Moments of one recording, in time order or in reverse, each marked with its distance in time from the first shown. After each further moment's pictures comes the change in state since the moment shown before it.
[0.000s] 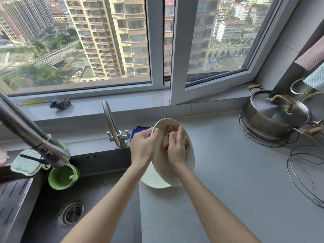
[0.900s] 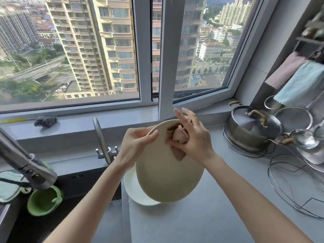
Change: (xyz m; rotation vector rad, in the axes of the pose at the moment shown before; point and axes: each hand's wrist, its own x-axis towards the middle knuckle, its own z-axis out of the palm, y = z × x) left_hand -0.004 0.074 -0.032 -0.345 -0.524 0.185; right_hand 0.027 -0.059 -0.105 -0.580 0.230 -0.976
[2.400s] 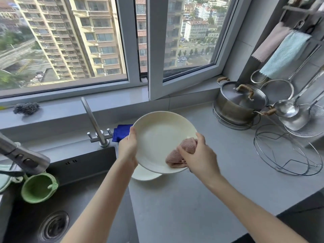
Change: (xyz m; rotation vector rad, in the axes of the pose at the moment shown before) left_hand -0.015 -0.075 0.007 -0.043 0.534 -0.534; right_hand -0.100 -0.065 -0.025 -0.040 -0.312 0.975
